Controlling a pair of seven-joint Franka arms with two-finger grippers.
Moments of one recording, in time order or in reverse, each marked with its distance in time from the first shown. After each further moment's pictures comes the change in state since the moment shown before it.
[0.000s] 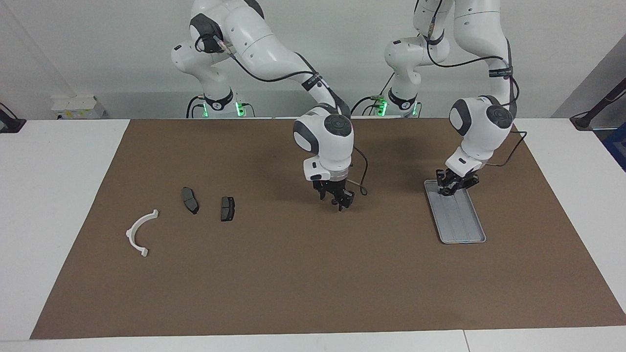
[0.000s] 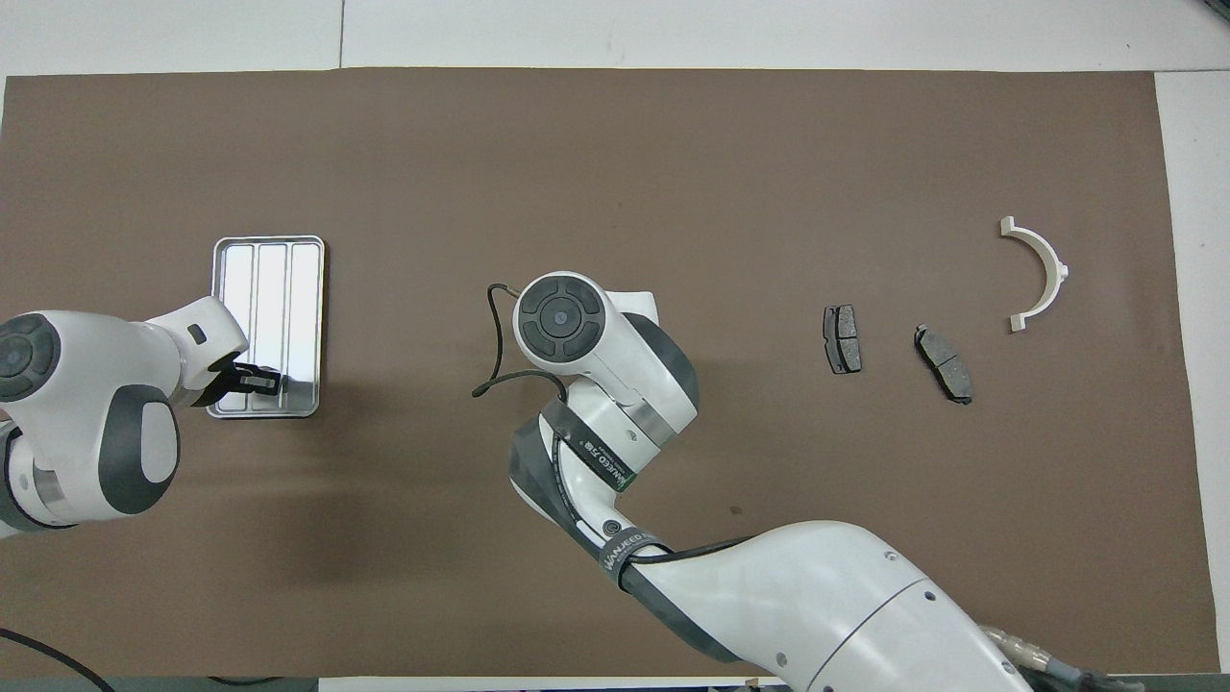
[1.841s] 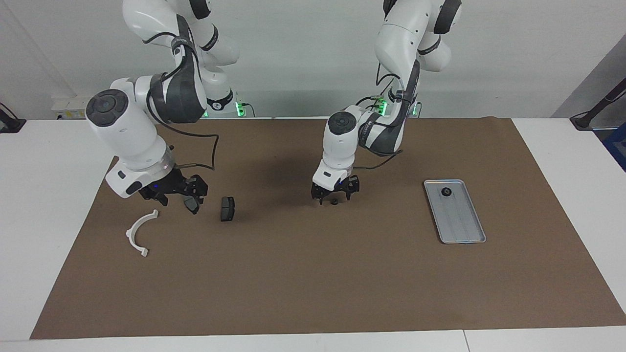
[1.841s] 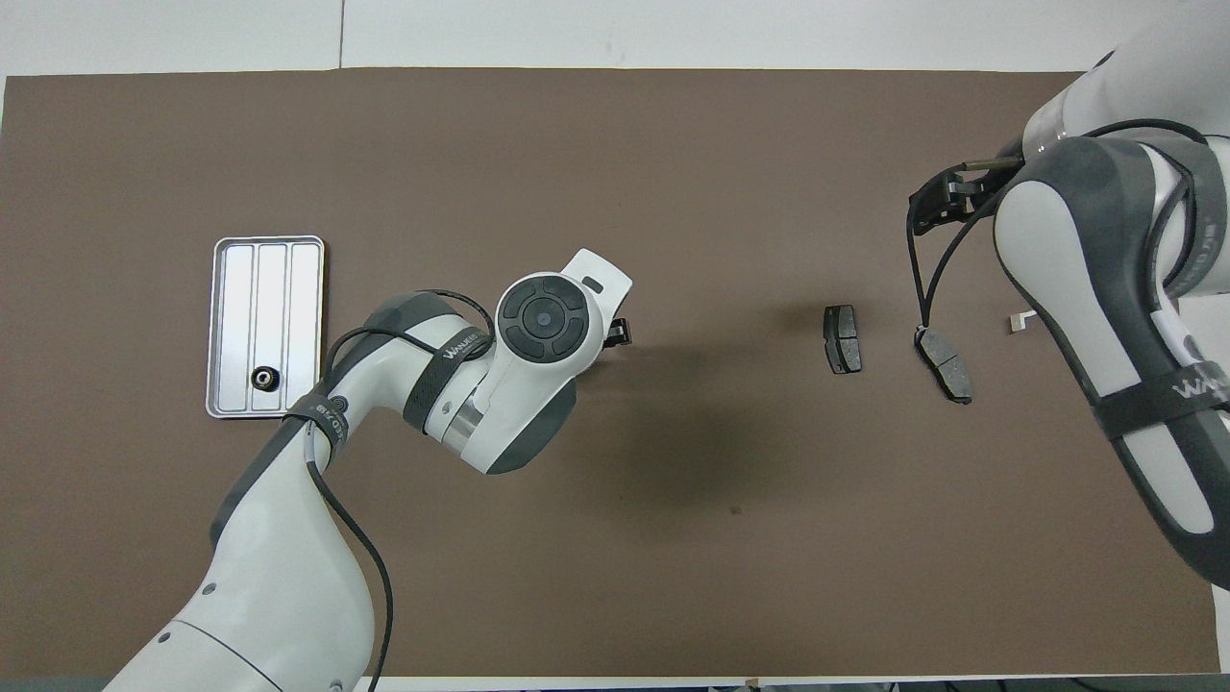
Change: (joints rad) left arm -0.659 0.336 -0.018 0.508 0.134 -0.152 -1.110; right arm -0.623 -0.303 -0.001 0.045 0.112 -0.444 -1.387
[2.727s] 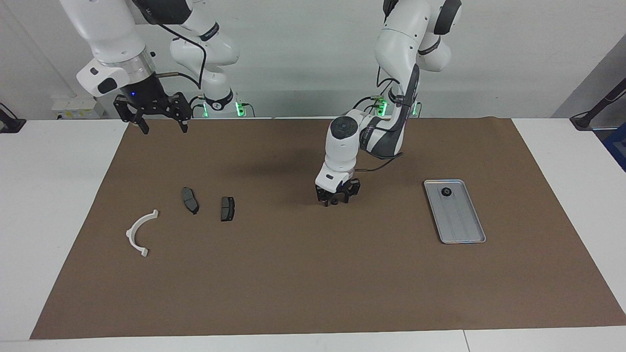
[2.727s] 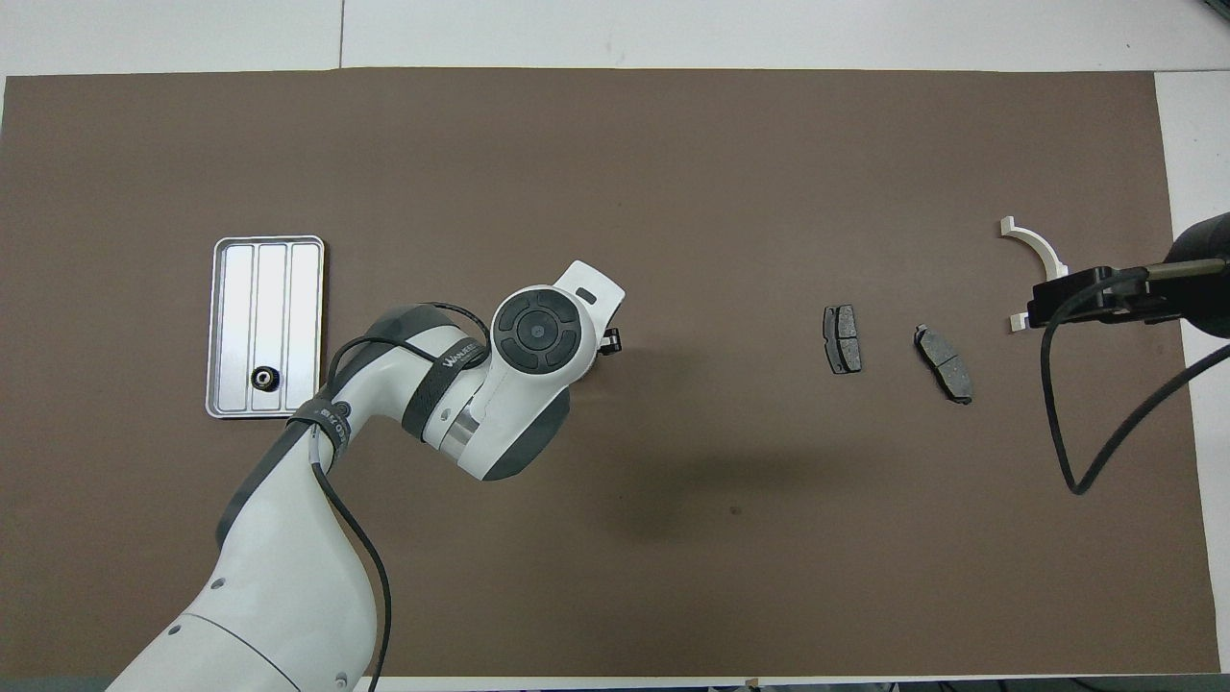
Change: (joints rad) left arm 0.000 -0.001 0.002 -0.050 0.002 0.044 0.000; right arm -0.007 -0.380 -0.007 -0.129 0.000 -0.241 0.000
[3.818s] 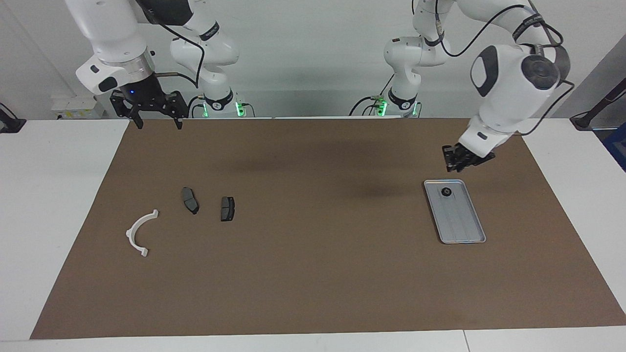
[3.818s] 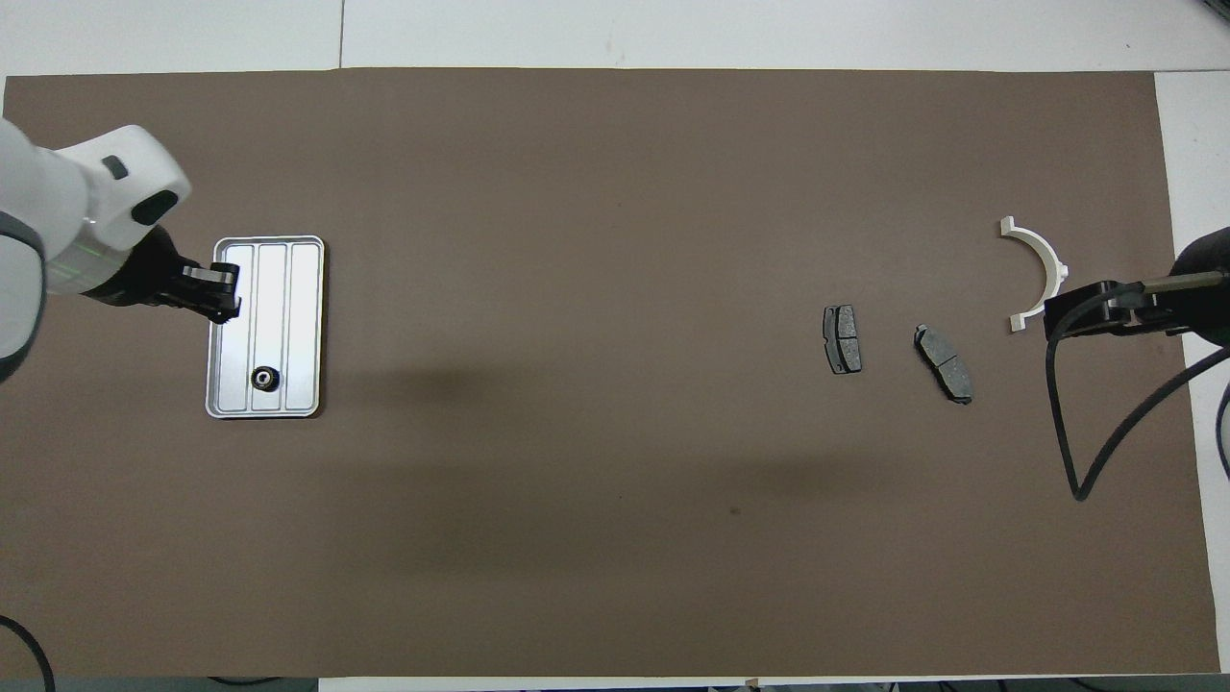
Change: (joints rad) left arm 0.589 -0.310 0.025 0.136 -0.121 -0.568 0.930; right arm 0.001 -0.002 0.002 -0.015 -0.072 -0.011 0.000
